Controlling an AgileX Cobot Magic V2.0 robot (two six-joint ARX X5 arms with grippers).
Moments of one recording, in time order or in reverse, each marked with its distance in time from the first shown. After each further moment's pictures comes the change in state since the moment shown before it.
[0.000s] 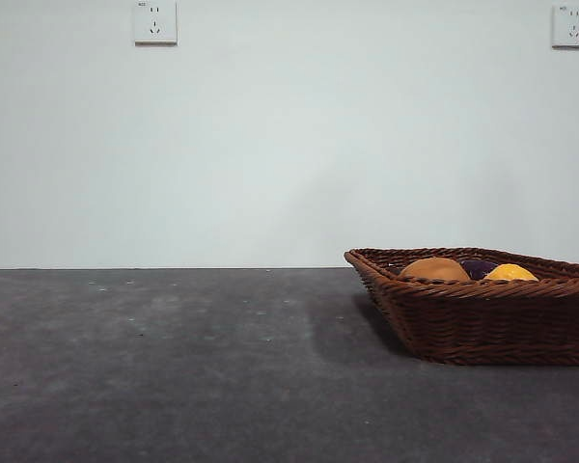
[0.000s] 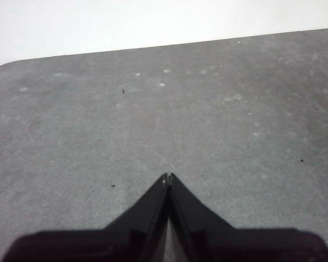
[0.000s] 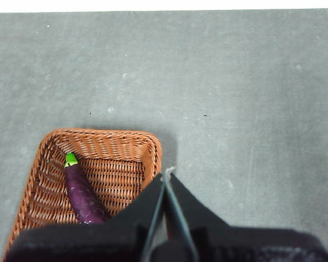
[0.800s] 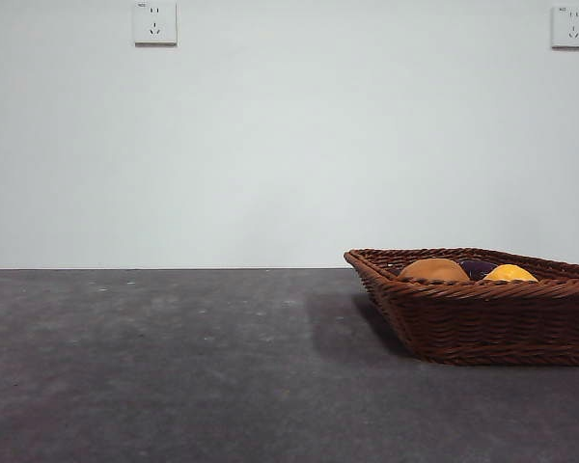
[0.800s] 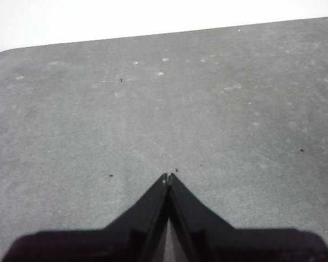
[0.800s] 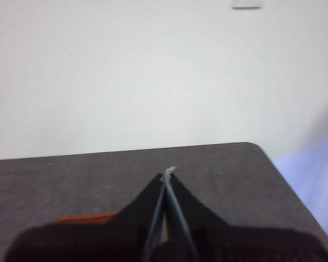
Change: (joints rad) left arm 0.000 0.036 0.000 0.000 0.000 0.000; right arm 0.053 -0.819 -0.335 0.120 0.237 0.080
